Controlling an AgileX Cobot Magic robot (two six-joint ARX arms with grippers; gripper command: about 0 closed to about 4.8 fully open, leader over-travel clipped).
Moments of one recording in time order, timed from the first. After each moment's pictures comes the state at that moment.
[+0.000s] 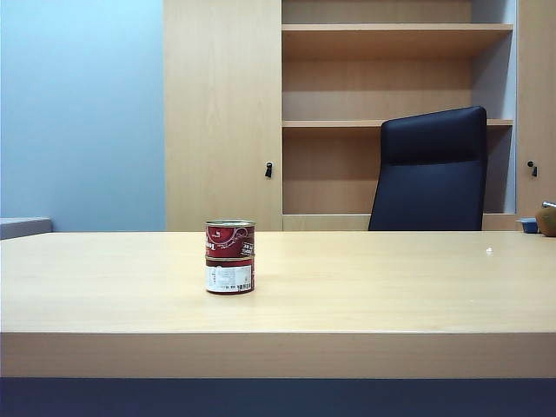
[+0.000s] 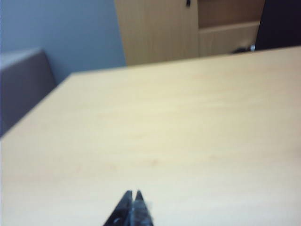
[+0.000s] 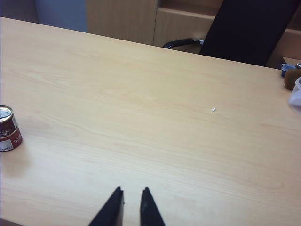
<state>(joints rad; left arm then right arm) 0.06 0.00 0.01 0.00 0.05 0.14 0.55 0.13 0.58 -0.62 0.41 -0.06</state>
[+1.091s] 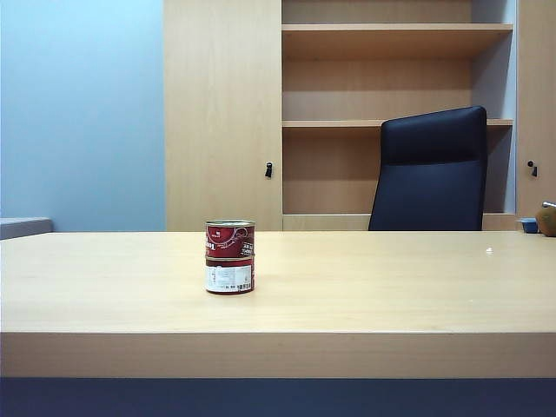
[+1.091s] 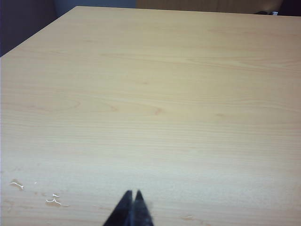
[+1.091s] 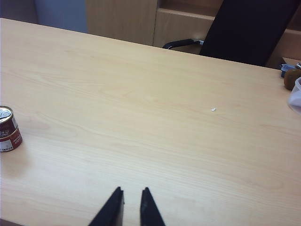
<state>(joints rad) 0.06 0.00 0.01 -0.18 -0.01 -0.02 0.55 0.12 0.58 -0.62 0.41 -0.06</state>
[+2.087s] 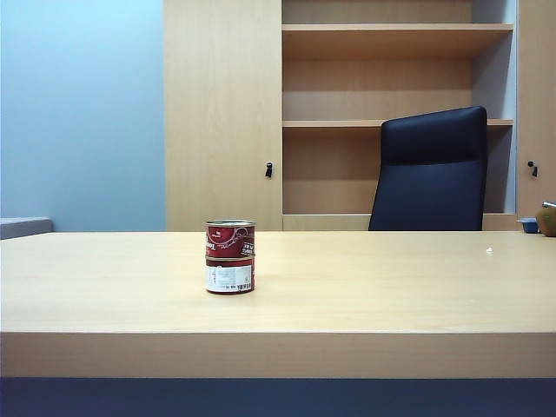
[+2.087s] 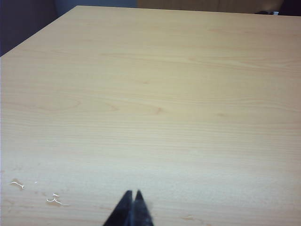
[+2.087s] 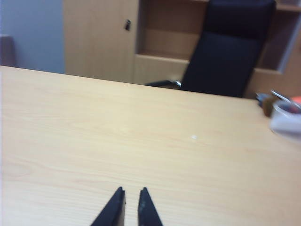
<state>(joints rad) 0.06 0.00 0.01 -0.18 -0.01 -0.02 -0.01 0.00 0.11 -0.03 -0.08 -0.10</state>
